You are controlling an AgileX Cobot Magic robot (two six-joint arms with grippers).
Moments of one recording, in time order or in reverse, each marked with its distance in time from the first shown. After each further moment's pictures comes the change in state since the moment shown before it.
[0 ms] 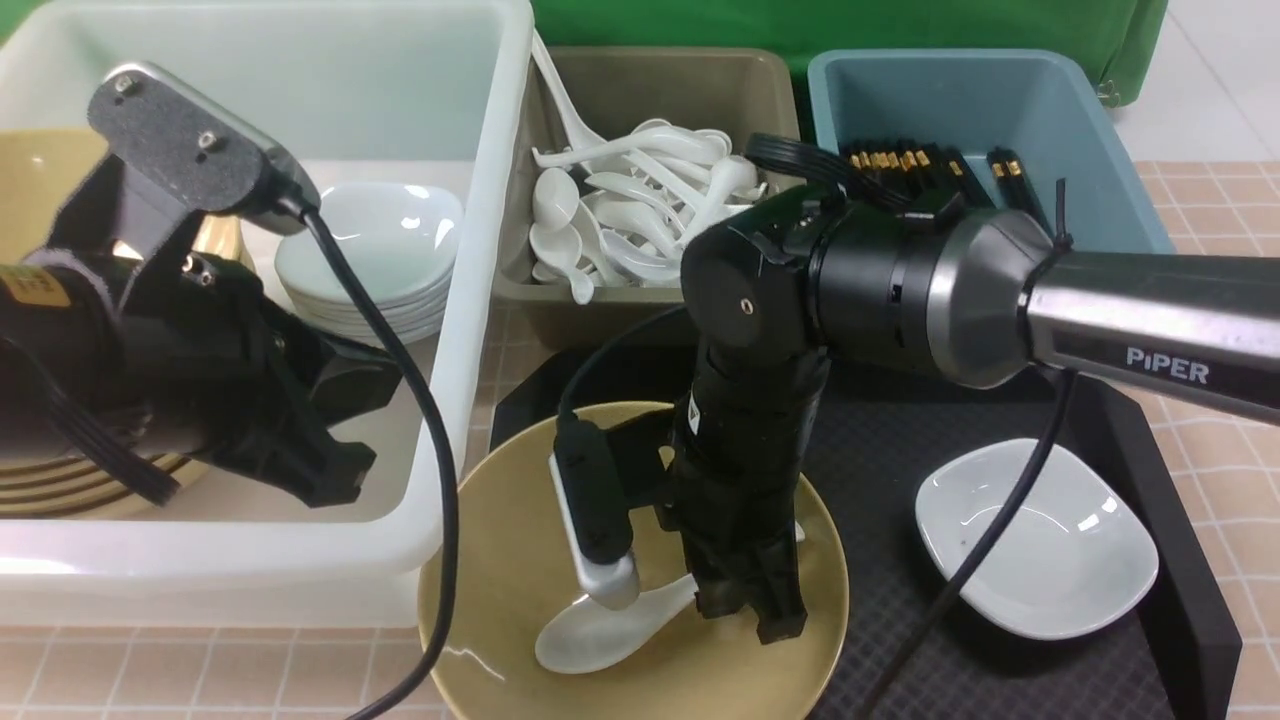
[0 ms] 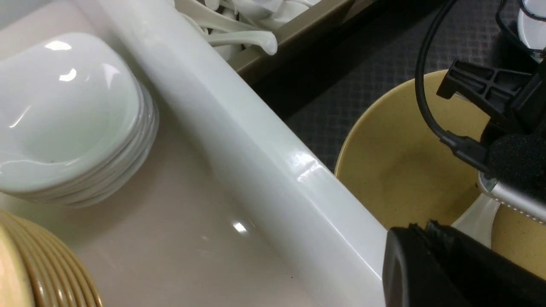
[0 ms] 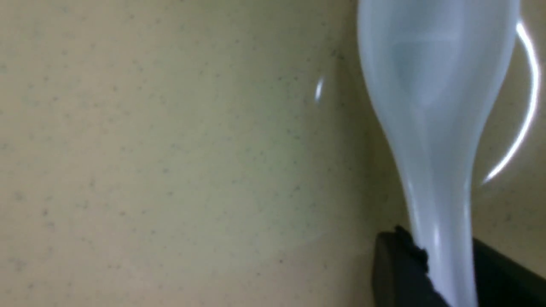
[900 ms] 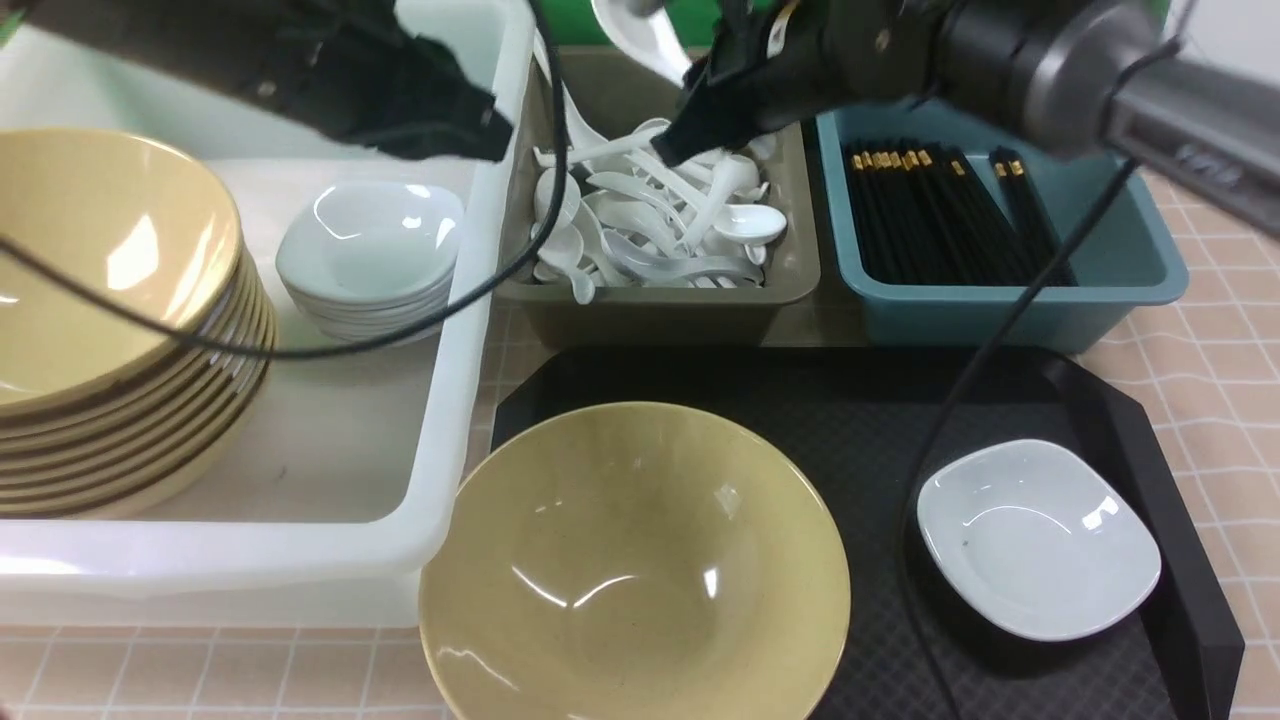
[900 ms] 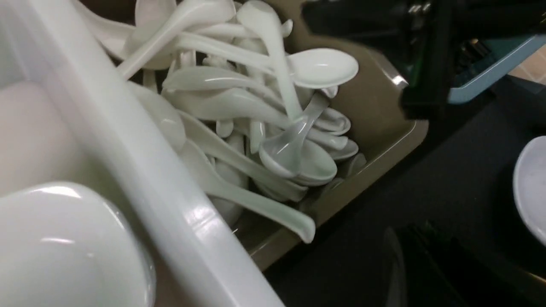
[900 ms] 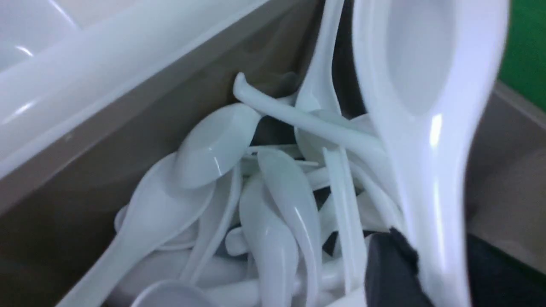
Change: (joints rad) right arm -0.289 0.160 -0.397 -0.142 -0.677 0.879; left arm 0.098 0.586 -0.642 -0.222 0.202 0.025
